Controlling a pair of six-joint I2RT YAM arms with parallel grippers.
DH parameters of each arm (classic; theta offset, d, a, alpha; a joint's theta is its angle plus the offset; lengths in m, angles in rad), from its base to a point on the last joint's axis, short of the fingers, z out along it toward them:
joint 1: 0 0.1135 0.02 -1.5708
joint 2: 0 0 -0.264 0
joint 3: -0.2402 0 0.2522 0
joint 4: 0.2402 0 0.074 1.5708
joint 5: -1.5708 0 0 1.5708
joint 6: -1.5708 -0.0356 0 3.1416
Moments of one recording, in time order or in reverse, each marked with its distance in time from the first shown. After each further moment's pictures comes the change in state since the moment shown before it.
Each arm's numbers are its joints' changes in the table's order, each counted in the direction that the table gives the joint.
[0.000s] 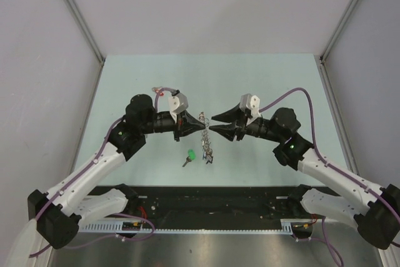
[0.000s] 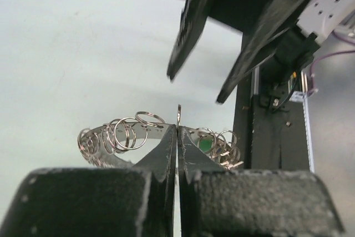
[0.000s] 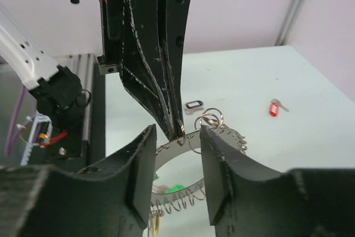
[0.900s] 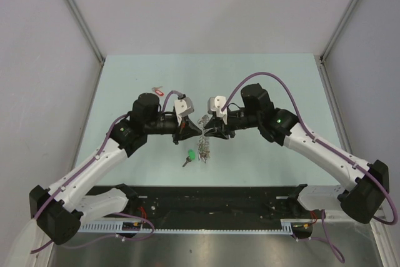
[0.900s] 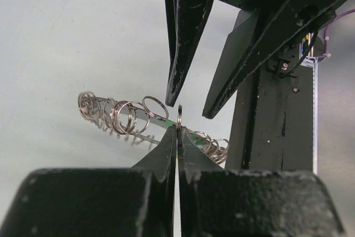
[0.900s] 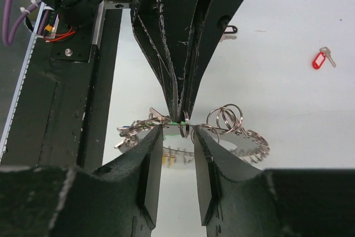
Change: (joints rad) left arm -0.004 0.051 -0.065 0.266 0.047 -0.140; right arm 0.035 0.257 -0.437 0.802 0.114 0.515
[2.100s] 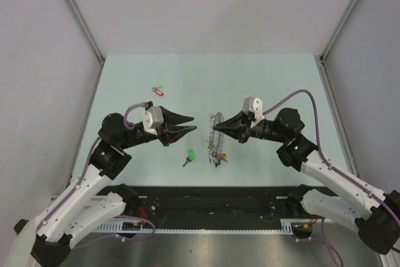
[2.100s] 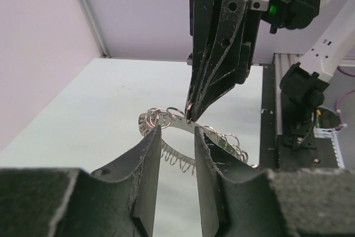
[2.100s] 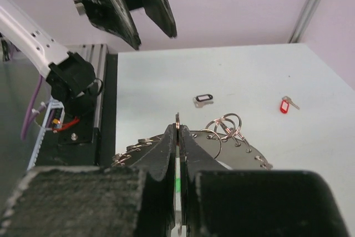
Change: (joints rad) left arm 0.000 -0.317 0.154 -0.408 0.049 0.109; right arm -0.071 -0.297 0.394 -0.645 -0.021 -0.437
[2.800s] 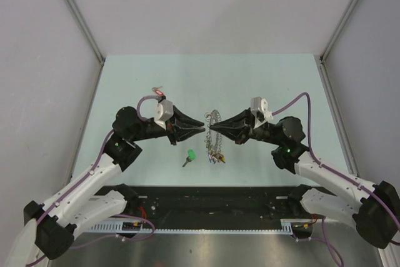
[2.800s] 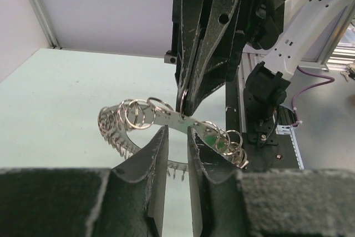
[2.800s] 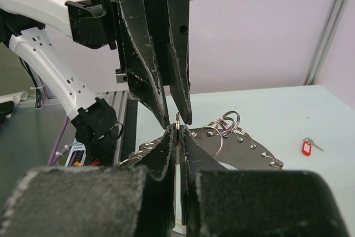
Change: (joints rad) left arm -0.002 0.155 0.033 -0.181 -0.153 0.166; right arm 0.019 0.040 0.144 -0.494 -0.013 -0.275
